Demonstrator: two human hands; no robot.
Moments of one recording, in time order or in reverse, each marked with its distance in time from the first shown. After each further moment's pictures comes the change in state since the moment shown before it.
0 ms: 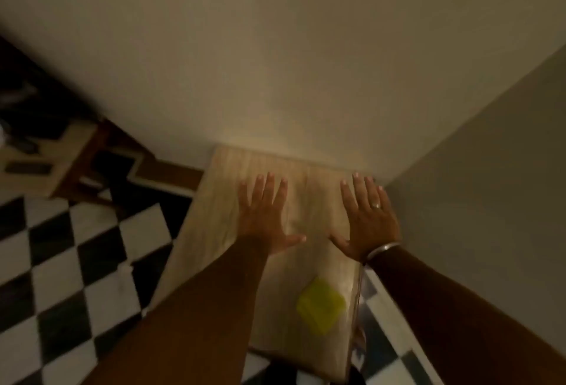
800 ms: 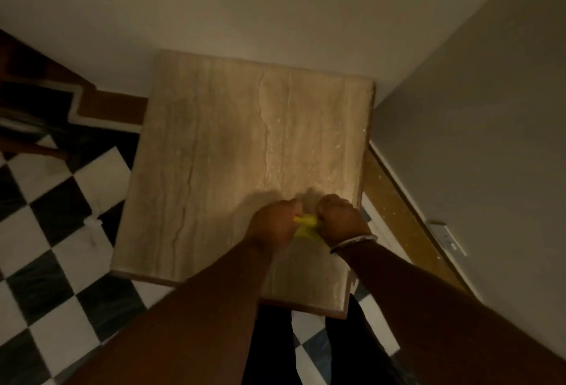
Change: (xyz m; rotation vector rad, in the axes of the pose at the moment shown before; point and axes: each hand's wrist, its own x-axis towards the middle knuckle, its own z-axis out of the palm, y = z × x) left_hand -0.057 0.049 0.166 -0.419 -0.500 0.144; right_hand -0.079 -0.041 0.183 0.320 -0.522 0.131
